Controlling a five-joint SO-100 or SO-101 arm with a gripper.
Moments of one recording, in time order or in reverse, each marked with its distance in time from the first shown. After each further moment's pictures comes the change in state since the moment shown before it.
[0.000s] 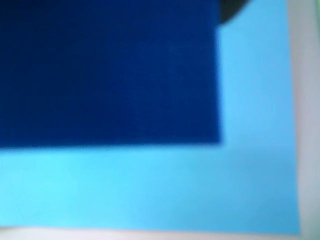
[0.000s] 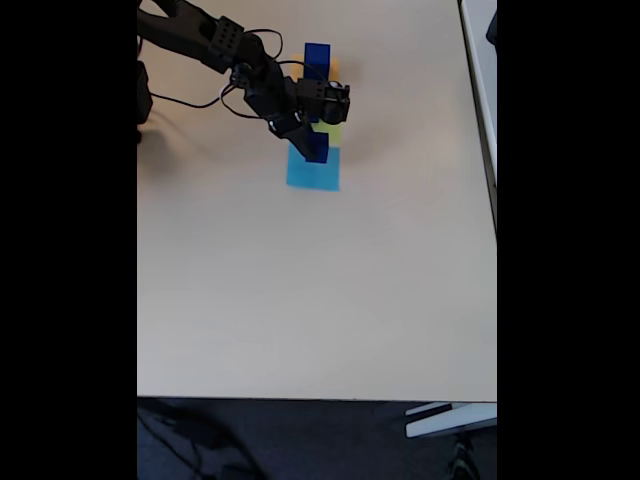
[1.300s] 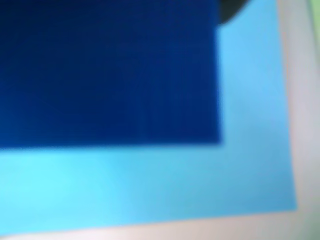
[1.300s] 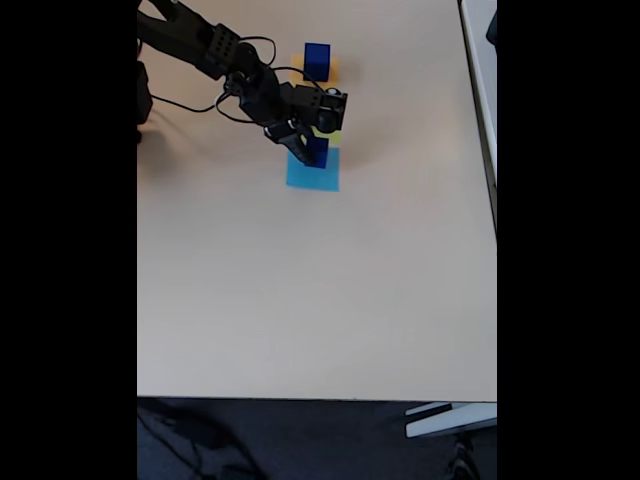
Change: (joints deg) arm -0.6 0.0 6.8 -10.5 7.2
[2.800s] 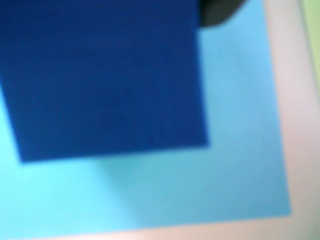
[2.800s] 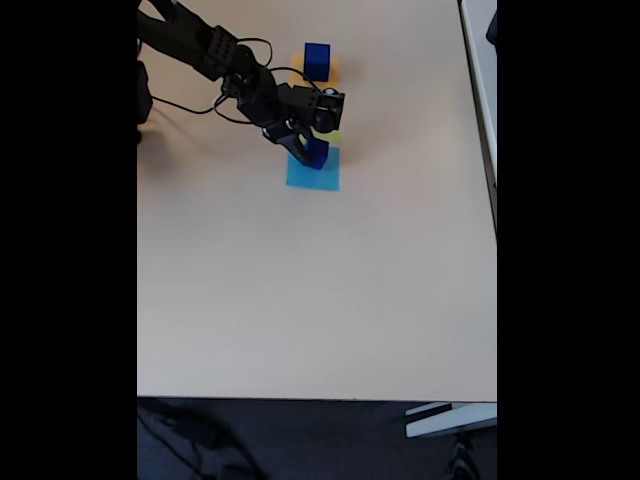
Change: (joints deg) arm -0.3 0.0 2.6 -3.6 0.8
